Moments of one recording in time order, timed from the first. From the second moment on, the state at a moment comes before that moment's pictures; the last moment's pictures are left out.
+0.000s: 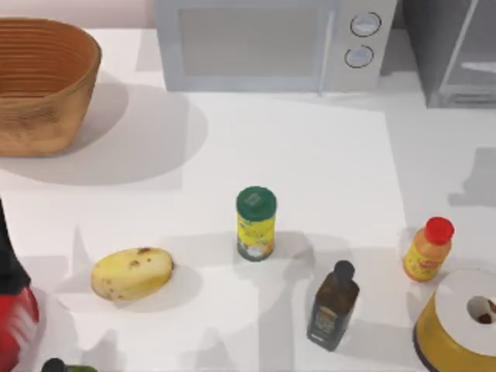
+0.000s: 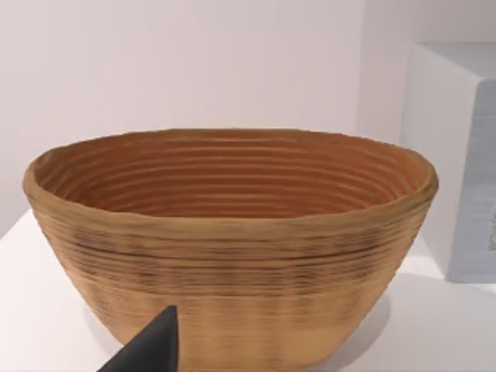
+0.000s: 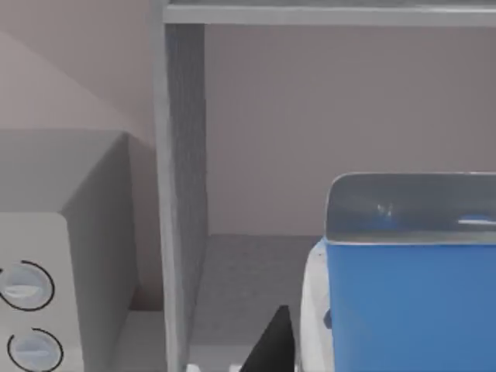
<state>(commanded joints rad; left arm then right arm) 0.00 0.00 0.00 0.00 0.00 0.00 -0.11 0.87 0.35 0.54 -0.10 0.00</state>
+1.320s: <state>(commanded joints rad) 0.00 0.00 0.00 0.00 0.00 0.00 0.00 0.09 0.03 0.06 -0.03 0.00</state>
